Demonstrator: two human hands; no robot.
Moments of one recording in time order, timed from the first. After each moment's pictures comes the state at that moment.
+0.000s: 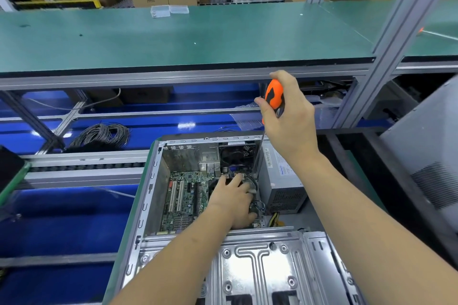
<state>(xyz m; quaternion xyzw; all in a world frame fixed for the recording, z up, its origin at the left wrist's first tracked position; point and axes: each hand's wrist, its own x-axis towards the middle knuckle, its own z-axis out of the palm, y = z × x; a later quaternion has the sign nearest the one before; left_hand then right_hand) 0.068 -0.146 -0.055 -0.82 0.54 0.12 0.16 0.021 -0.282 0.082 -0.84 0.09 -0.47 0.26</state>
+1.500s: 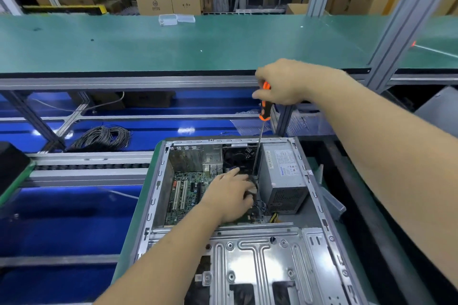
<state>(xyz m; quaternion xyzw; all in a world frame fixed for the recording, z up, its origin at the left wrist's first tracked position) 0.070 -0.124 -0.027 -0.86 0.49 0.13 -0.08 0.056 -0.300 0.199 -1.00 0.08 0.03 -0.04</state>
